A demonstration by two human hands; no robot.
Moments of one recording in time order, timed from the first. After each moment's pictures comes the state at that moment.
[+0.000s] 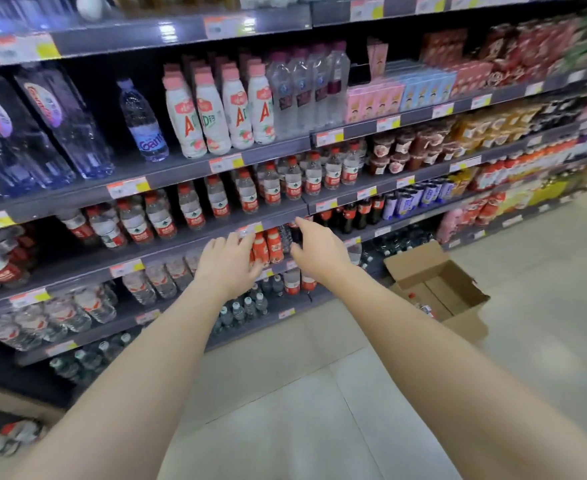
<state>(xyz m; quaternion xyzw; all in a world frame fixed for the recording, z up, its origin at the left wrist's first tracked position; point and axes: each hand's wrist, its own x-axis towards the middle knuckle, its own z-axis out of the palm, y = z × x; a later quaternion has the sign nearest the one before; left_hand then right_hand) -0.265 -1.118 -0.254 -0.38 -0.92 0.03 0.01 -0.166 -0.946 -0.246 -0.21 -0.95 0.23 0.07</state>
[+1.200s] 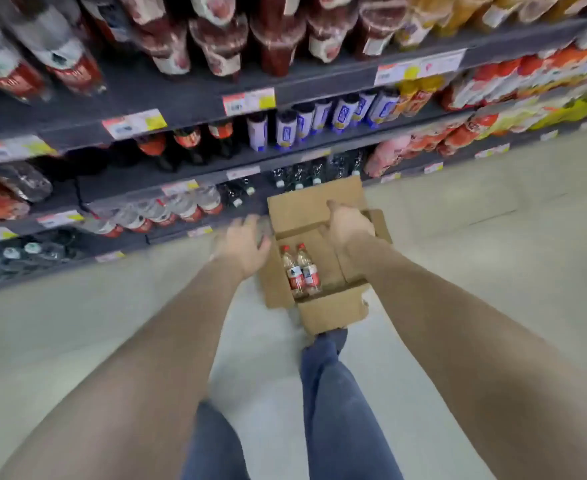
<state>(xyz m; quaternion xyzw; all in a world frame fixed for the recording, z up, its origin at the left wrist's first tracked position) -0.264 -0.356 -0.597 -0.21 -0.92 -0.07 -0.31 -0.192 -0.156 -0.590 -0.29 -0.90 0.19 -0.26</state>
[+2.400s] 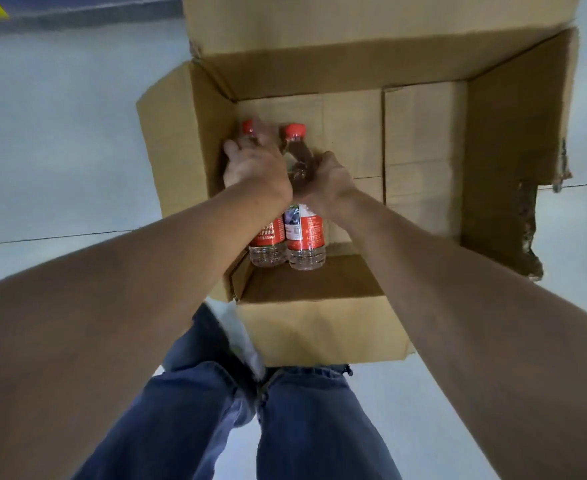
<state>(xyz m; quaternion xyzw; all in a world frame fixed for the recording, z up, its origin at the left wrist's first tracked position) -0.215 -0.190 -1.186 -0.04 -0.90 0.07 -0.43 -0.168 -0.098 -1.209 -0.36 -0.72 0.45 -0.39</state>
